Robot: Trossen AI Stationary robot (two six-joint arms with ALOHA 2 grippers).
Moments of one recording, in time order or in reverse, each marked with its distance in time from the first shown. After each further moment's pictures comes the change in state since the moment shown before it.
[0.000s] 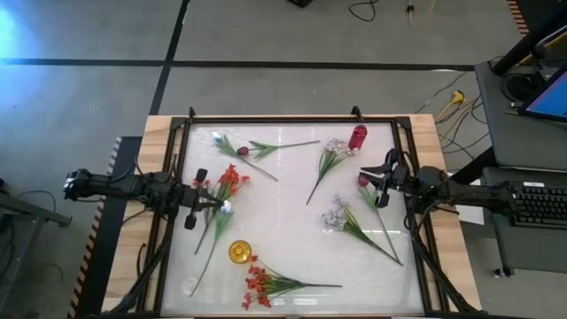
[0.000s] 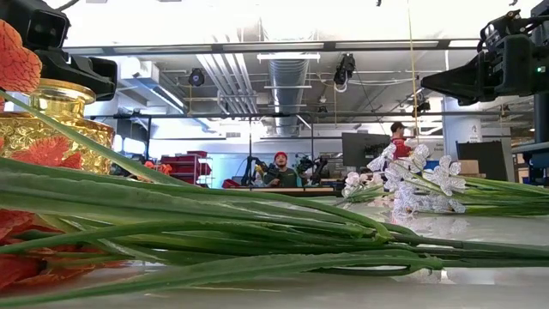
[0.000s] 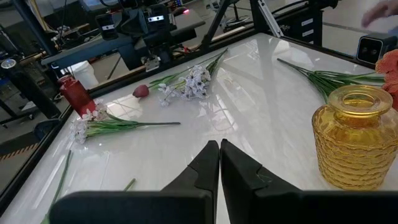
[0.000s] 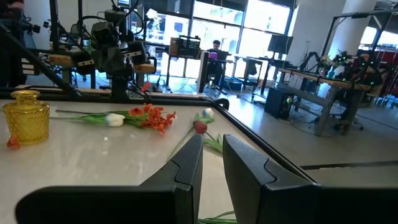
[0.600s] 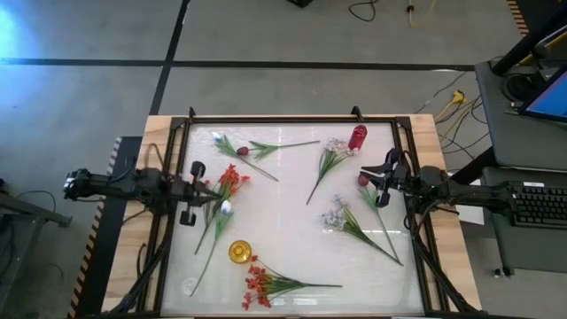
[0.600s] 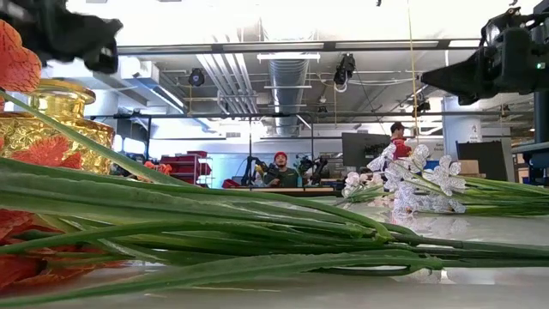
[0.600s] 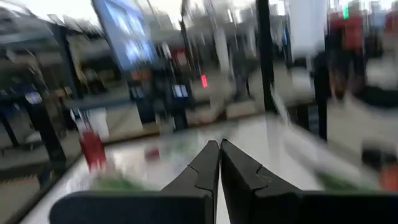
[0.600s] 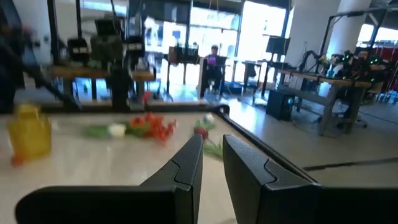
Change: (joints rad) left arm -0.001 0.000 -0.002 0.364 -0.012 -0.192; right arm 0.000 0.000 0.000 0.045 0.003 0.054
